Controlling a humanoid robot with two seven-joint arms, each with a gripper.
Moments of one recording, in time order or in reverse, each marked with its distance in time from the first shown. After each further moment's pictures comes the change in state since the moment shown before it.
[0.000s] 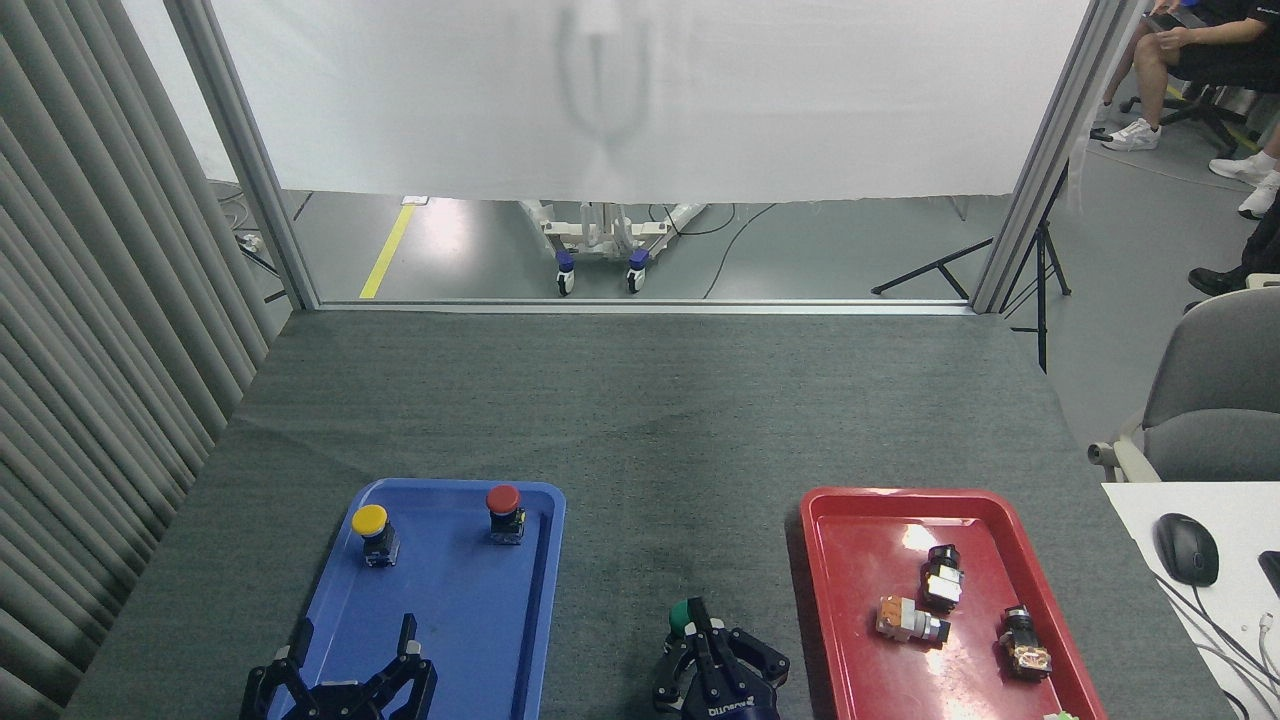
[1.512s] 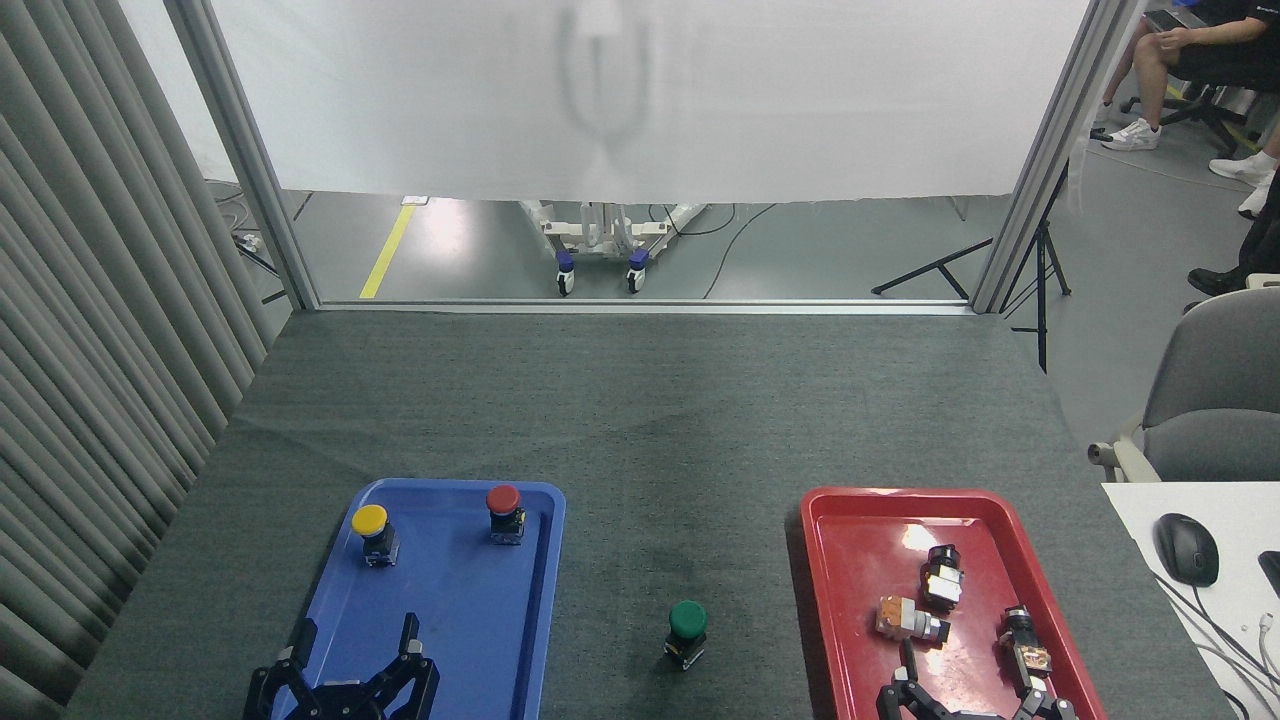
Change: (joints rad) left arm 0.000 -0.001 -0.002 -0.002 0.039 -0.010 -0.008; right arm 0.268 -0.120 -0.442 -0.298 -0.051 -0.115 -0.100
